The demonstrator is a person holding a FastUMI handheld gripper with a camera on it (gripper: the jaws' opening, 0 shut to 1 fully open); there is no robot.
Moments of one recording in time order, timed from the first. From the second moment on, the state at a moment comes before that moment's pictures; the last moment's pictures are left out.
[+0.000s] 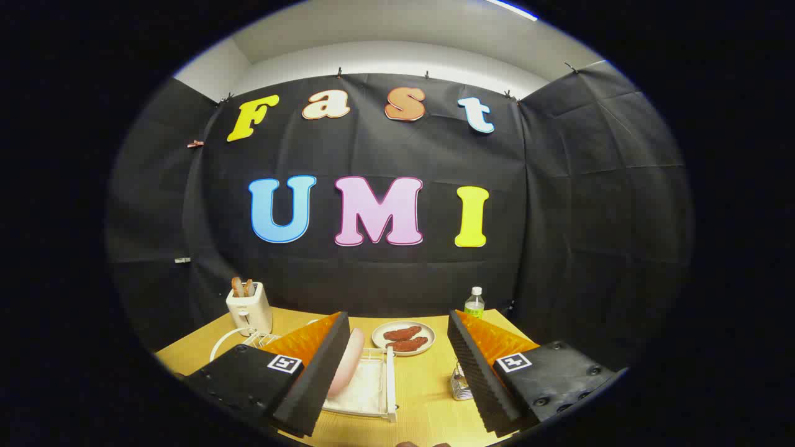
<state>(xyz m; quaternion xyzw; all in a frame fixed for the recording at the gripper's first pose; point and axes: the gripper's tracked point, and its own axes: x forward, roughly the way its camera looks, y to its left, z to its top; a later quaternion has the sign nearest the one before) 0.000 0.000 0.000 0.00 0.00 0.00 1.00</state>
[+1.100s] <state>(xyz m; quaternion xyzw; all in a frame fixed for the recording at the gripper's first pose) 0.014 0.035 -0.019 0.01 0.05 0.03 1.00</state>
